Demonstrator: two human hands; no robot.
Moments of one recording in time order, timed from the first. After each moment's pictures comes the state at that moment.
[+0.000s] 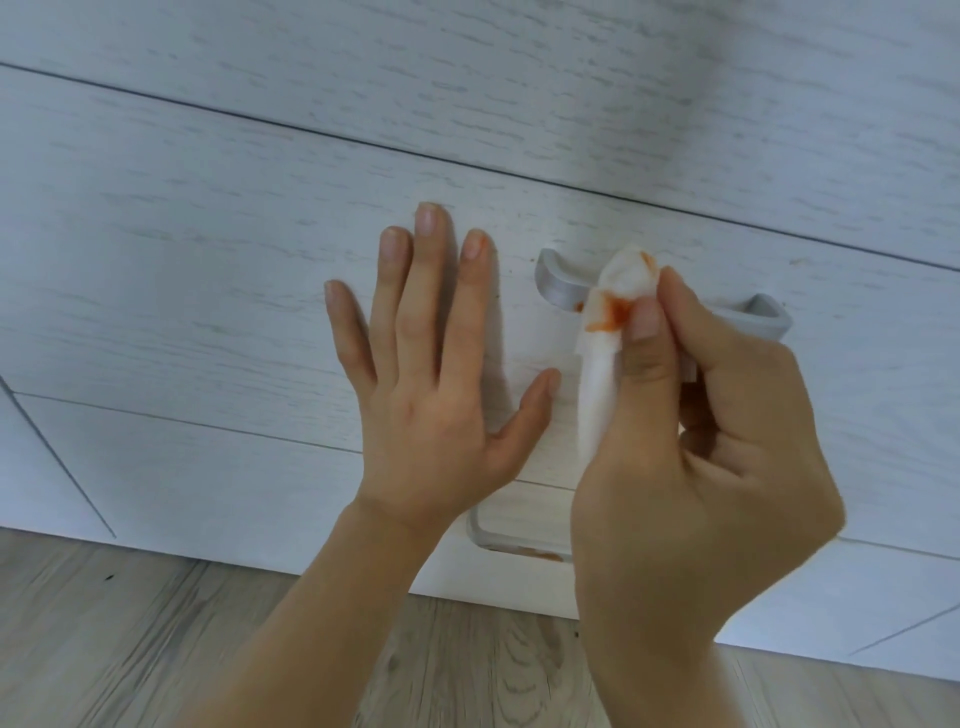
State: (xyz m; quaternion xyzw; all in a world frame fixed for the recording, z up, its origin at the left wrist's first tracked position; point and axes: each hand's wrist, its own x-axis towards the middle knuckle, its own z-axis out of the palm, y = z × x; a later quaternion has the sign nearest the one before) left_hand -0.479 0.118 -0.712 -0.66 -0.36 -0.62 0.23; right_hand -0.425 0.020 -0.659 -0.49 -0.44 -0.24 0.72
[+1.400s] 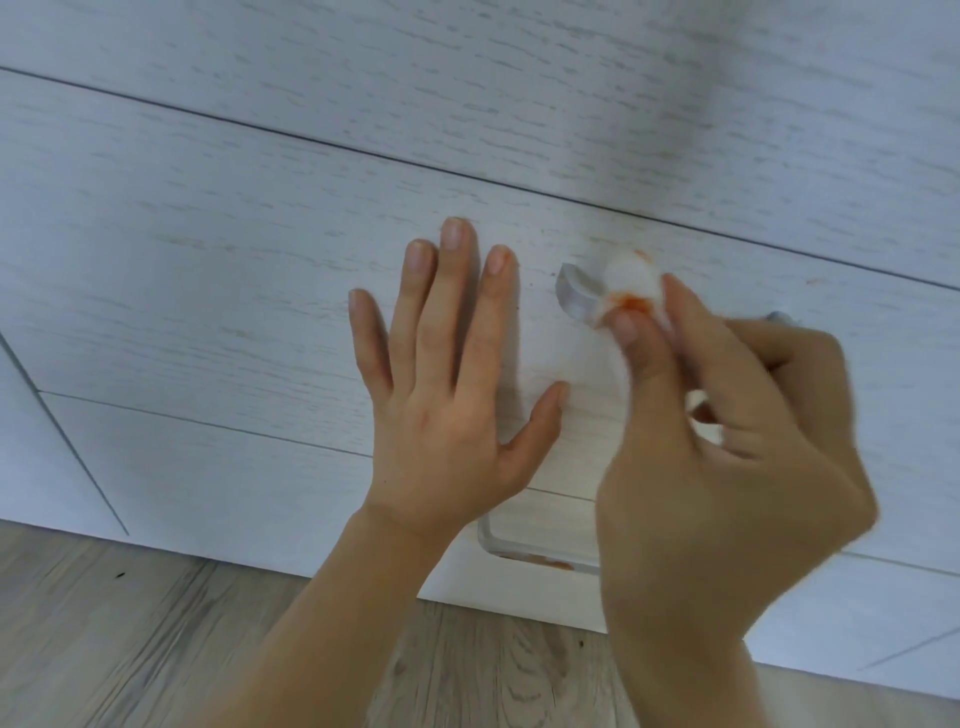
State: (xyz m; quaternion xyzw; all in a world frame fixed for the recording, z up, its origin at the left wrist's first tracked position) left_hand -0.486 0.110 -0.709 -0.68 -0.36 -0.60 0.21; right_hand -0.420 0.021 -0.655 -0.51 -0.46 -0.31 0.66
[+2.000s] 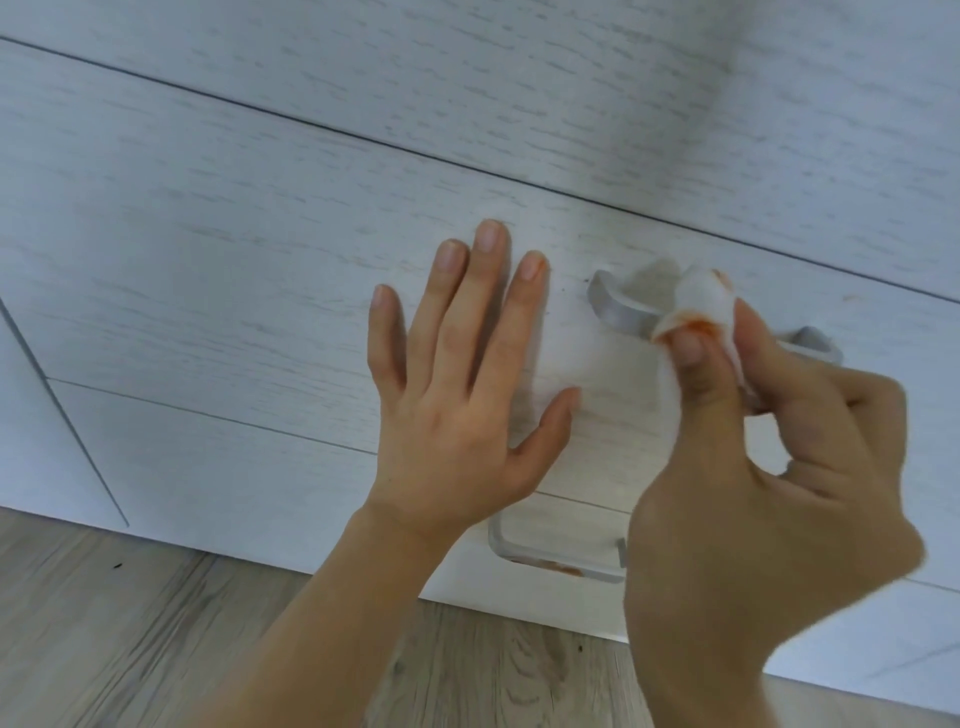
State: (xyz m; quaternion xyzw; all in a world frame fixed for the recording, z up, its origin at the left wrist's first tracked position) left_hand -0.492 0.112 -0.707 -0.68 -0.35 -0.60 0.23; right_hand -0.431 0.020 -0.652 -0.52 -0.40 -0.27 0.70
